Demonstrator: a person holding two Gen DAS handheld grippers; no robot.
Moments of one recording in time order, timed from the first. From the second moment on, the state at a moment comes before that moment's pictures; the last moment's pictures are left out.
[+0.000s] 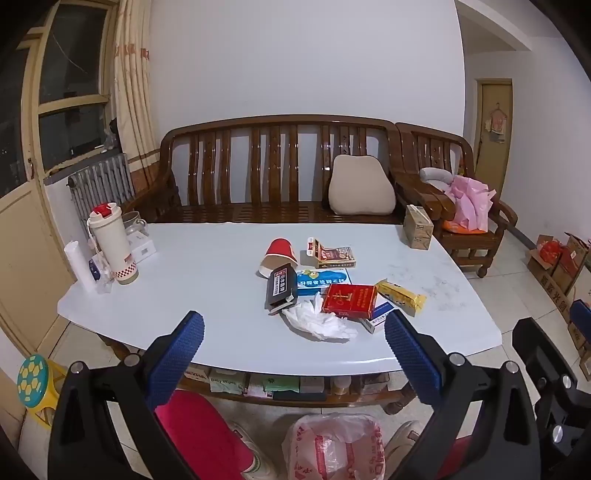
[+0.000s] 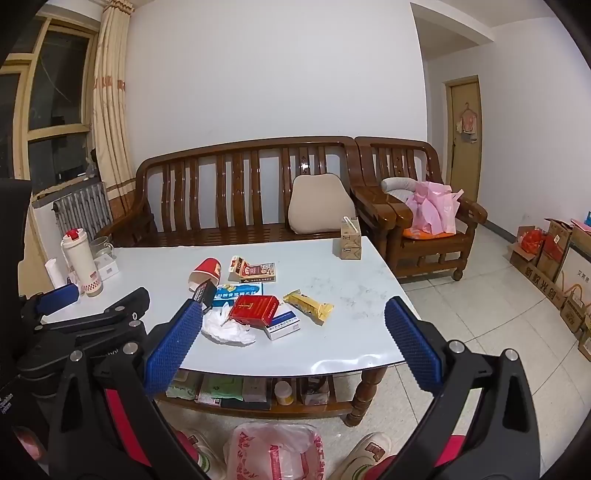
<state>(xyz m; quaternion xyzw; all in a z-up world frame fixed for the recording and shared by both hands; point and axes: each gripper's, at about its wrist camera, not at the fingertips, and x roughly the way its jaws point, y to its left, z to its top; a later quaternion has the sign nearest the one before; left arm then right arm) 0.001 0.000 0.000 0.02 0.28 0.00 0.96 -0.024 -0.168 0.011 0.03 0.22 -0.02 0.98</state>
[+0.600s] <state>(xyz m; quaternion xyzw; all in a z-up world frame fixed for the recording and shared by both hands) -0.003 -0.003 0.002 0.01 0.28 0.00 0.96 -0.025 -0.167 0.011 0.03 0.22 -0.02 0.97</state>
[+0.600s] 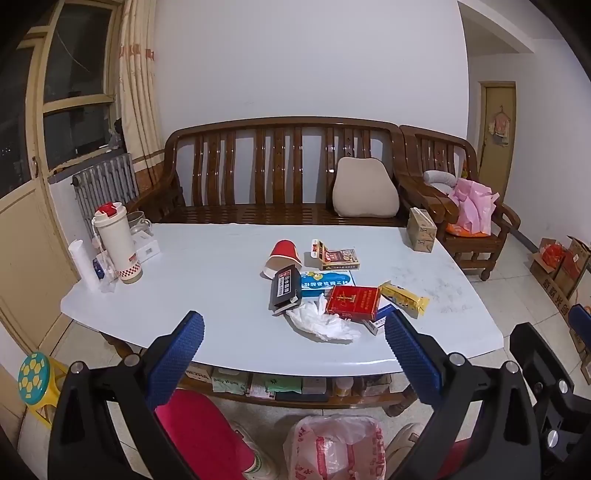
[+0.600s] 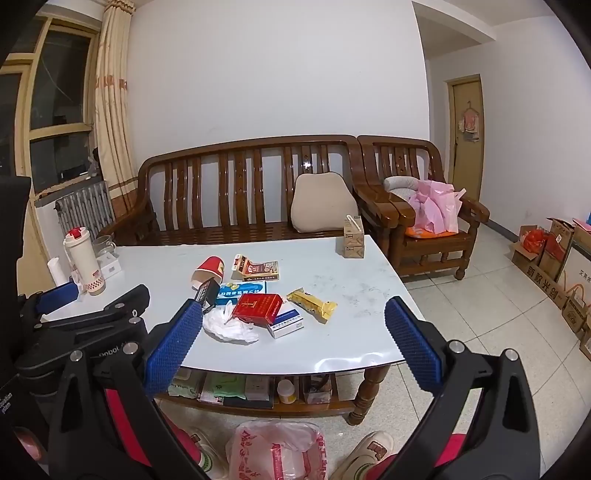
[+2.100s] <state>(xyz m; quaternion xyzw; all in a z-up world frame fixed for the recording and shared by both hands) -0.006 0.005 0.005 0.01 0.27 0.01 0.96 -0.025 -0.161 0.012 0.03 0.22 -0.02 0.97</state>
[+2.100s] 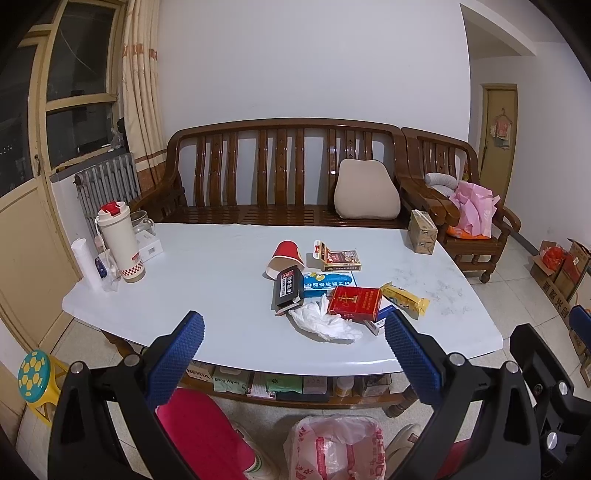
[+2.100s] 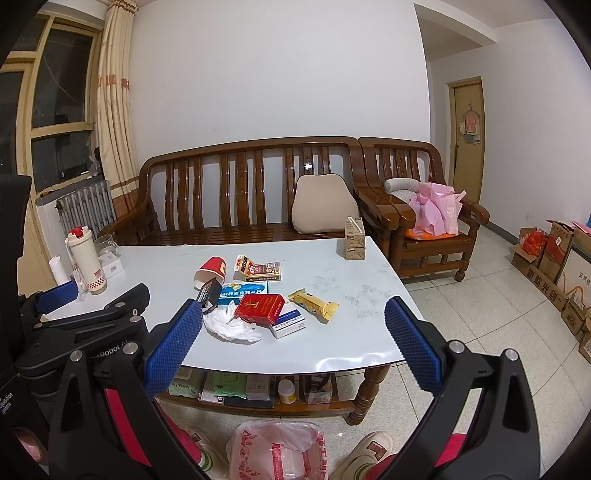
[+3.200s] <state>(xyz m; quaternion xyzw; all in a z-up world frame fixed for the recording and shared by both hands) -0.005 0.003 0.006 0.01 0.28 0.00 0.96 -0.030 -0.158 0.021 0.03 0.22 -0.01 0.98</state>
